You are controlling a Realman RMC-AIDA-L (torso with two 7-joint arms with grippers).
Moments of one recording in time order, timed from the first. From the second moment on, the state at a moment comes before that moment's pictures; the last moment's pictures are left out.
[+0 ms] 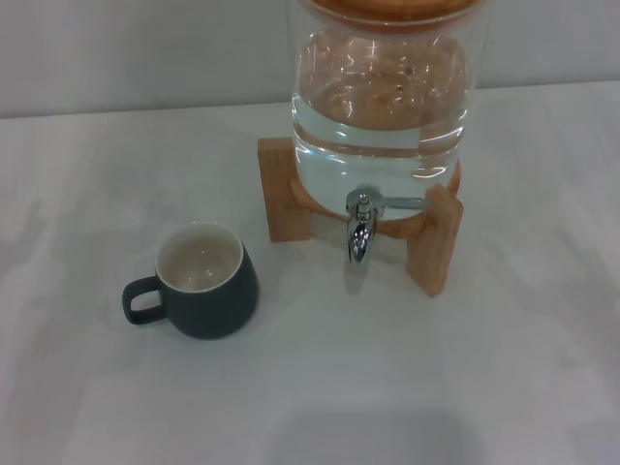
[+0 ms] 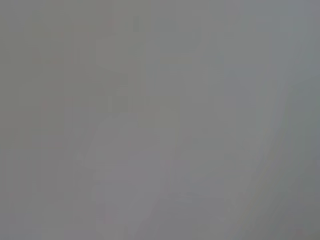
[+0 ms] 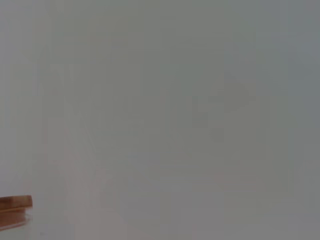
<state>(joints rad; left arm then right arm) -0.43 -2.08 0.67 0.12 -2.35 -1.31 2.57 0.18 2.01 -0.10 0.00 1.77 1.79 -2.55</state>
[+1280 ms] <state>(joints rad) -0.38 -2.08 0.67 0.21 -2.23 -1.30 2.44 0.18 2.01 -0.09 0.00 1.78 1.80 -2.55</state>
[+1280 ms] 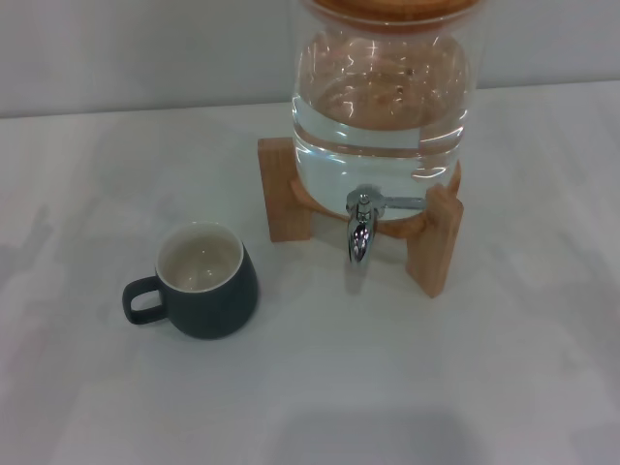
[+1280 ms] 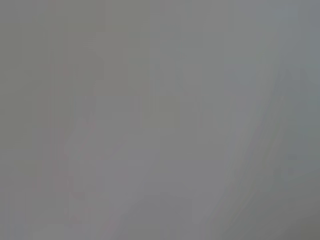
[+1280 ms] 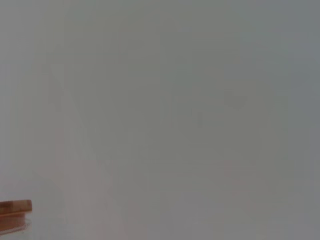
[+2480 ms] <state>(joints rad) -0.14 -2.08 0.67 0.55 -1.81 -1.52 2.01 0.15 2.00 -0.09 -0.15 1.86 1.80 -2.47</state>
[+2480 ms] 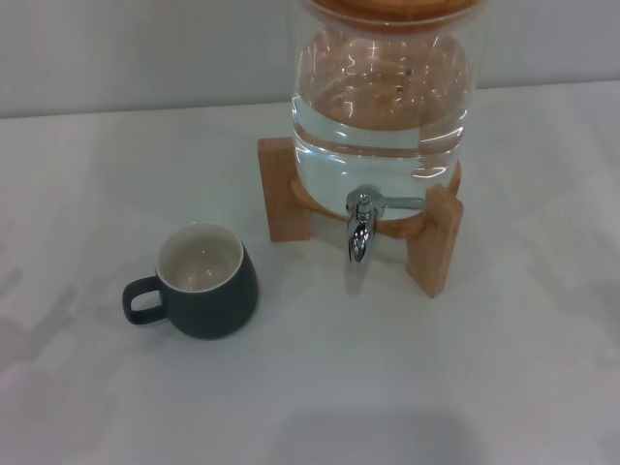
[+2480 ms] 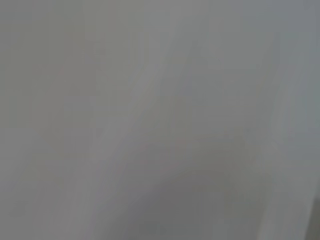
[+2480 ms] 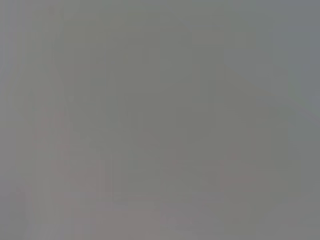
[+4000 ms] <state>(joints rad) -0.23 -2.09 0.79 0.36 -1.63 -1.33 2.13 0.14 2.00 -0.08 -0.19 1.89 1.76 -2.47</state>
